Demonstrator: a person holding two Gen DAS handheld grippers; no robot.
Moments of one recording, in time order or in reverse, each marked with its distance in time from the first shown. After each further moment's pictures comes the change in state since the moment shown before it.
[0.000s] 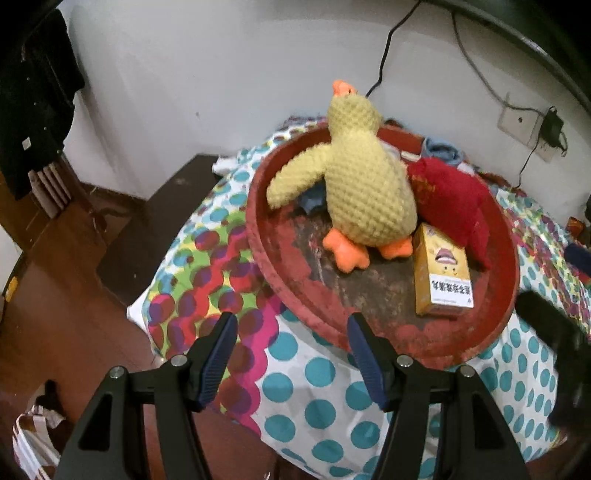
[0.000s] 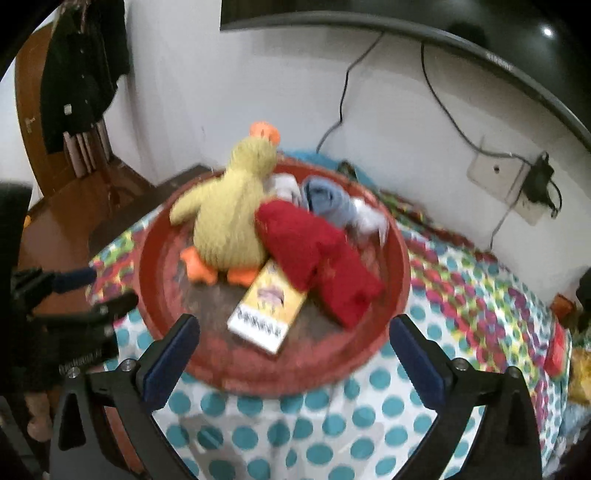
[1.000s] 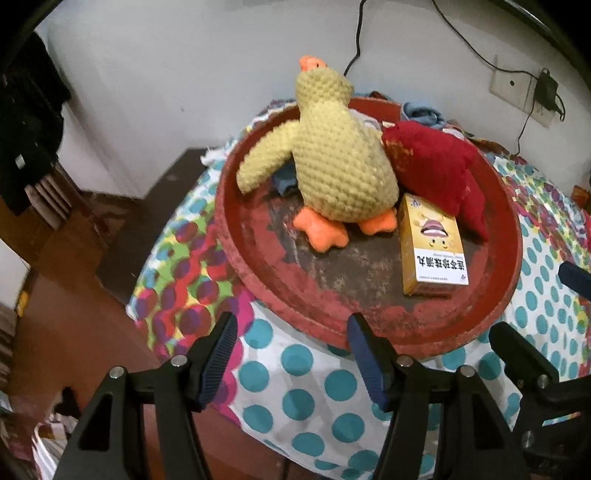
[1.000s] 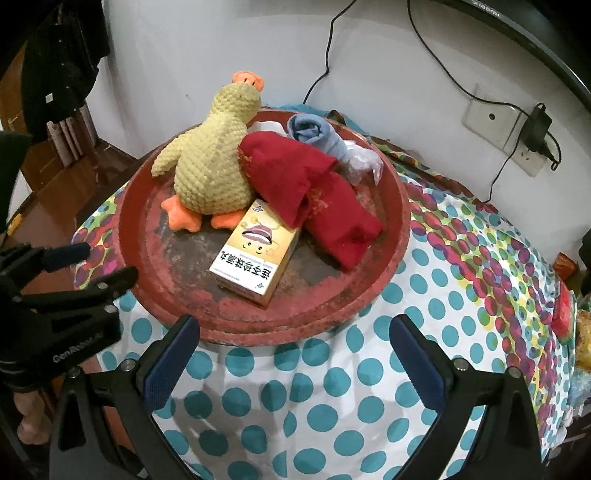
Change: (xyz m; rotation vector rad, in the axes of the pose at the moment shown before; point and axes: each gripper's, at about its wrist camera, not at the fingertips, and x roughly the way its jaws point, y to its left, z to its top) left arm 0.005 -0.033 -0.004 0.091 0.033 0.049; right arm 0.020 -0.005 -0.028 0.052 0.123 -0.011
